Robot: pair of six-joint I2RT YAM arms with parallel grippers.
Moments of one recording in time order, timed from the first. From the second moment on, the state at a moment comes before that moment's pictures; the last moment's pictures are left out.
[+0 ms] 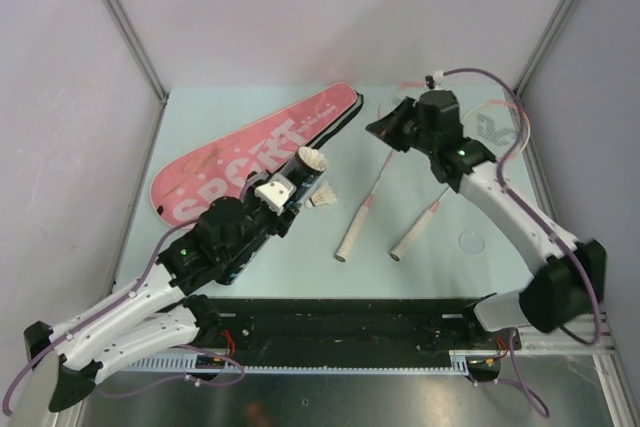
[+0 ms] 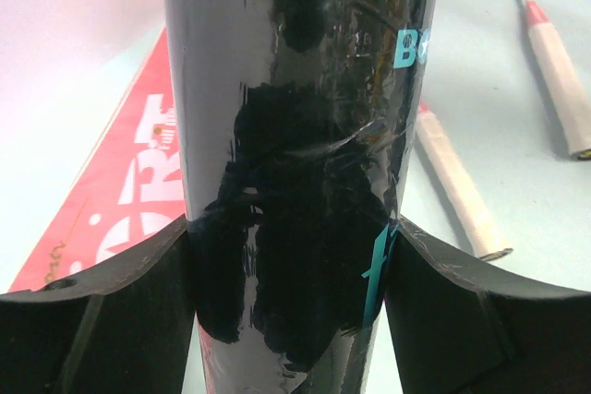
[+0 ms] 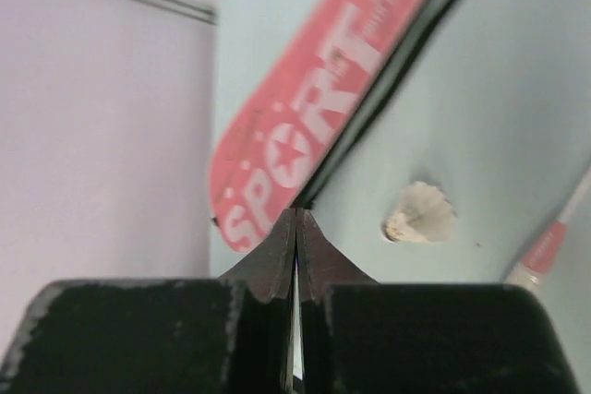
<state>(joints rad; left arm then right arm) -0.85 0.72 0.67 -0.14 -0.25 0.21 0.47 1.47 1.29 -0.26 -0.10 0.95</state>
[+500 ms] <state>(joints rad) -0.85 0.69 0.67 -0.14 -0.21 0.21 0.45 1.72 1.18 0.00 -0.61 0.42</state>
